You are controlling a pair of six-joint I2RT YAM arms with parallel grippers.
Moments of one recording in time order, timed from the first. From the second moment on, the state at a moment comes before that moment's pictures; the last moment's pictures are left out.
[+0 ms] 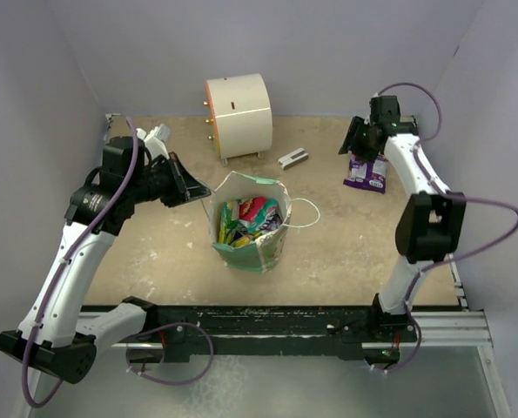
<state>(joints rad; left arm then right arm) -0.31 1.08 1.36 -0.87 0.42 -0.72 0.03 1.95 1.74 -0.71 -0.03 0.39</state>
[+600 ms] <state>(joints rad) -0.31 1.02 1.25 -0.74 0.48 -0.76 0.28 1.28 1.46 -0.81 -0.25 0.39</state>
